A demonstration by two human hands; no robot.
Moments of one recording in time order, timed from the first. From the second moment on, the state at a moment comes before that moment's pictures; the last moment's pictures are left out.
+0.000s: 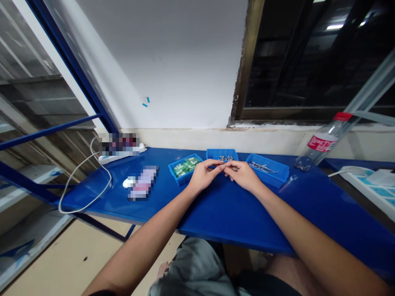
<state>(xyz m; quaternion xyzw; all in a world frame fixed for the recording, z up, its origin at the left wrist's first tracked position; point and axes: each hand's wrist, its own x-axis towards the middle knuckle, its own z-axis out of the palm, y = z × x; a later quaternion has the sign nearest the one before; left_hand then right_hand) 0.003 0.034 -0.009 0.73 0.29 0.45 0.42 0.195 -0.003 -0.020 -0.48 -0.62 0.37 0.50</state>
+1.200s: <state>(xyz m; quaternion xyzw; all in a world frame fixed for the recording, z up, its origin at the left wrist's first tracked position) 0.017 0.032 -0.023 0.97 0.19 0.16 0.04 0.202 -0.005 -0.001 -0.38 -0.36 0.49 0.69</state>
